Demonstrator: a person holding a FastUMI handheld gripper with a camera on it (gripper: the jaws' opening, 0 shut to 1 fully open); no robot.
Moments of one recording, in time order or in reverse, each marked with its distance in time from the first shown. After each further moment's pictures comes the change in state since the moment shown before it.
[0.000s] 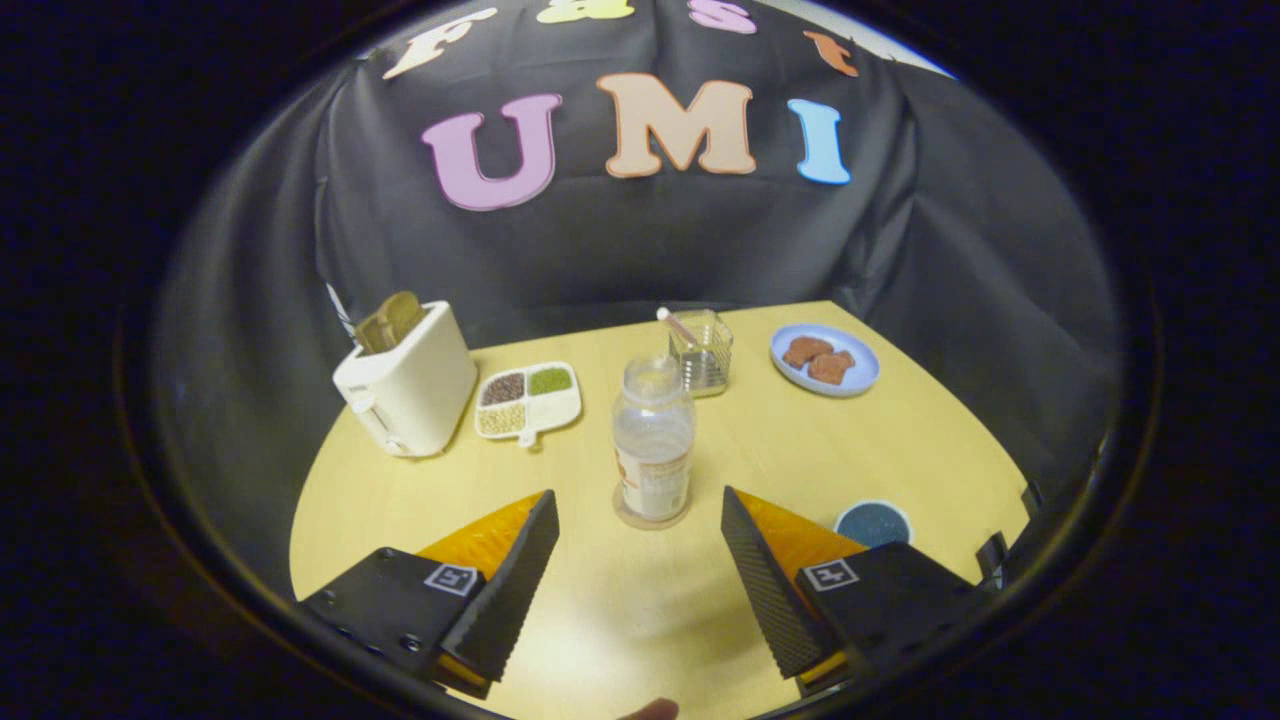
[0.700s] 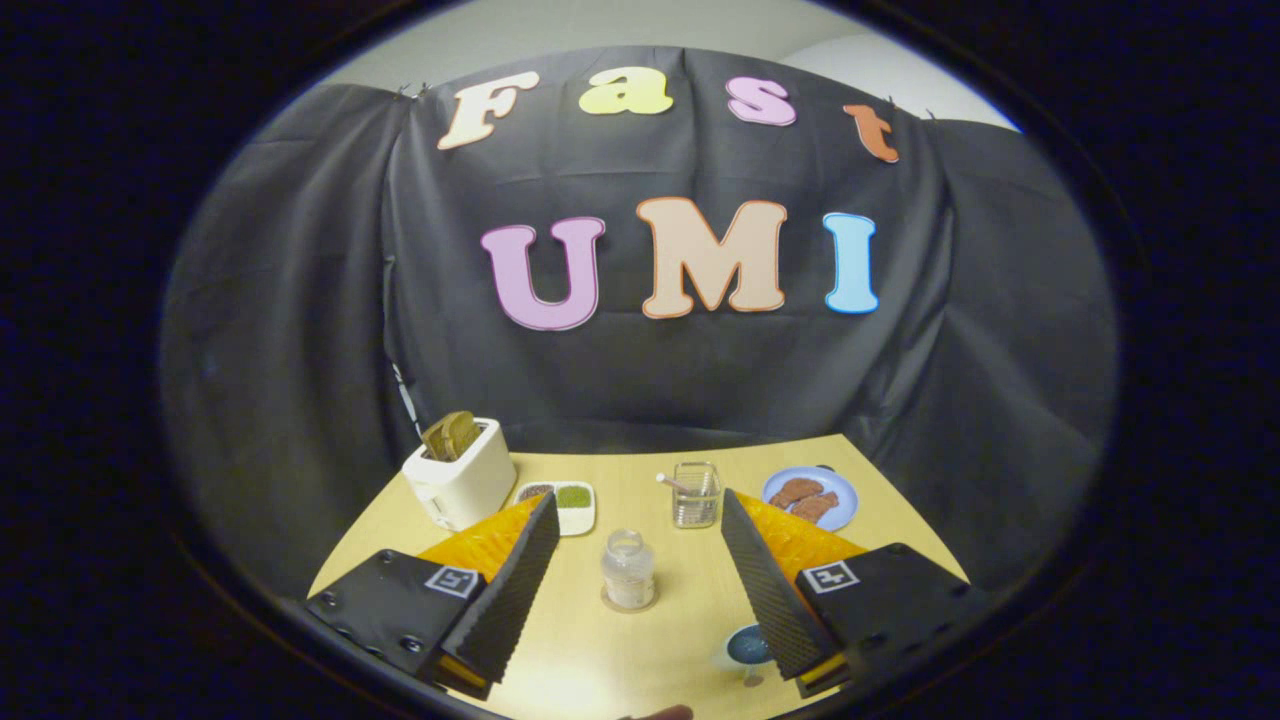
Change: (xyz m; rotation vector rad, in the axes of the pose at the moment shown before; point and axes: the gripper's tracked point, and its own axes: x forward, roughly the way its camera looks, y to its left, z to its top) arm -0.084 -0.040 0.150 -0.069 -0.262 0.150
